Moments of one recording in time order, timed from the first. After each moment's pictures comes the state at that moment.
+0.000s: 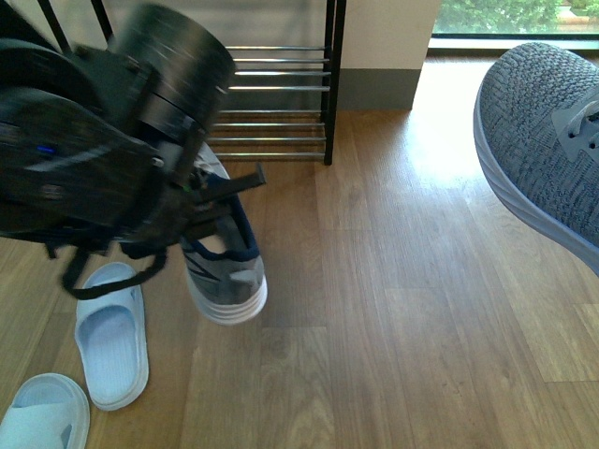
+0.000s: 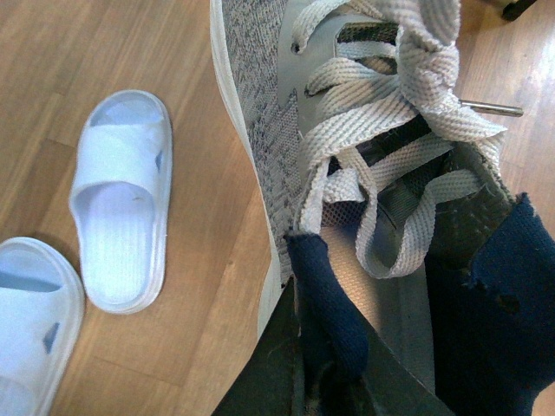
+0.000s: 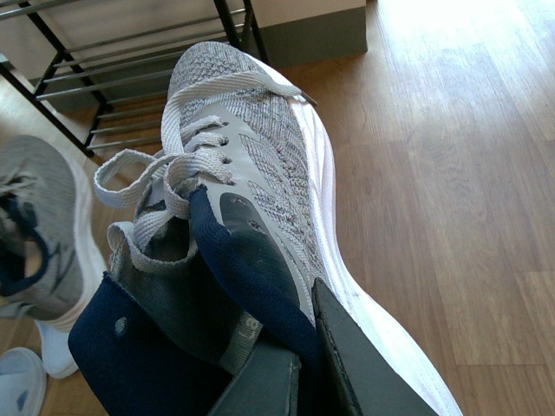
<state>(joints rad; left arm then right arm) -0.44 1.93 0.87 0.16 -0.37 -0.68 -0.14 0.78 0.25 0.16 -0.15 0.17</state>
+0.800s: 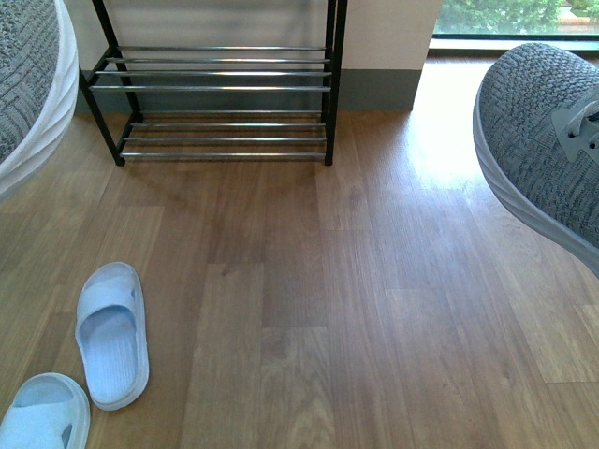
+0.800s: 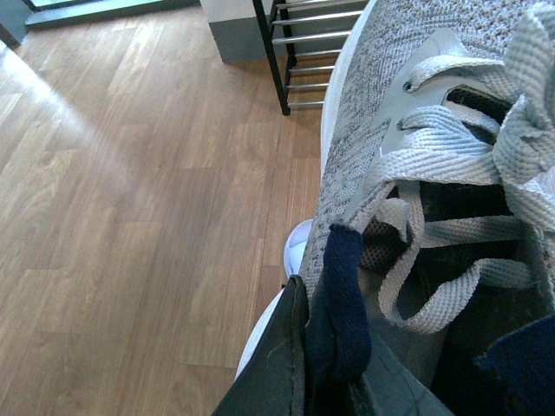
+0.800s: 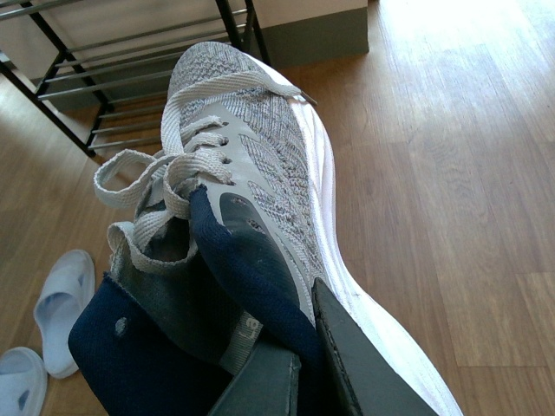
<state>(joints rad) -0.38 0.77 0.40 -0.15 -0.50 -0.07 -0.14 0.78 0.25 0.16 -0.15 0.17</state>
